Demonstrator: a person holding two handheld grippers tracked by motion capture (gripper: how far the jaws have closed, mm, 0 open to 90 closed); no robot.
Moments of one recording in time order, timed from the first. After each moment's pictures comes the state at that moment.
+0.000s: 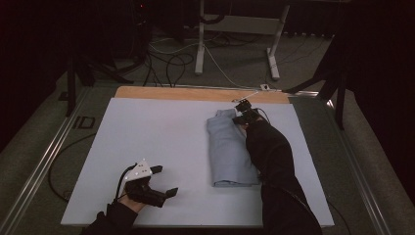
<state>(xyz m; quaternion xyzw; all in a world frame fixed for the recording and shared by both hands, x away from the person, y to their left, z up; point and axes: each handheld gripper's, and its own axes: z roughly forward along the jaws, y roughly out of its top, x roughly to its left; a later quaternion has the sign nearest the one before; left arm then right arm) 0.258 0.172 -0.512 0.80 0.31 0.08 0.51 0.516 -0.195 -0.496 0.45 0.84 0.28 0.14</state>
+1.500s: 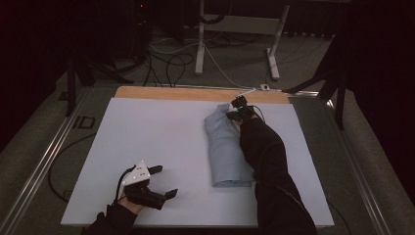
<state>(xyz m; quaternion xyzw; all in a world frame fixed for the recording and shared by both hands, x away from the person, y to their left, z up) 0.253 0.173 -0.514 0.79 0.29 0.11 0.53 0.520 -0.178 -0.491 0.45 0.82 0.31 0.16</state>
